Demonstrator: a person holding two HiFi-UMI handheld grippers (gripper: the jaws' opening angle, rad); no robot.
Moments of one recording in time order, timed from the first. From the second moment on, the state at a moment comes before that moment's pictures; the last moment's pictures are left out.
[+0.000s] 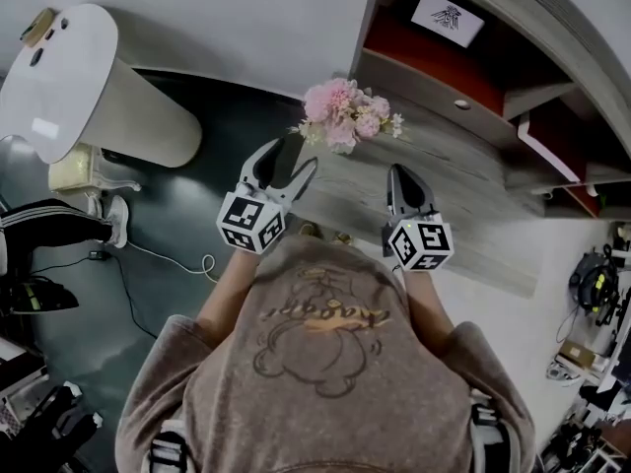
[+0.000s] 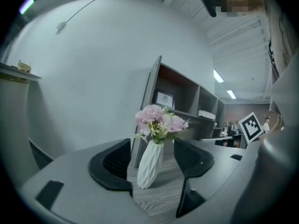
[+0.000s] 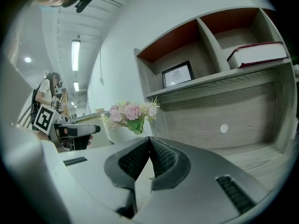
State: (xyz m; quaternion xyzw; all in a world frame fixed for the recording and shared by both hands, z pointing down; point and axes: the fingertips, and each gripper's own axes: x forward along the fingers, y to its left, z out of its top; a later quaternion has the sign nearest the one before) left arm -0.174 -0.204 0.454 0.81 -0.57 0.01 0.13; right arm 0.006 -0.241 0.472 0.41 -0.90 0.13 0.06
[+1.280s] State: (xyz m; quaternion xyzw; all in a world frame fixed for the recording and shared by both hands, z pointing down) left arm -0.183 -0.206 0.481 0.79 -0.59 0.02 0.13; right arm 0.009 -0.236 0.477 0.41 -0.90 0.14 0.06
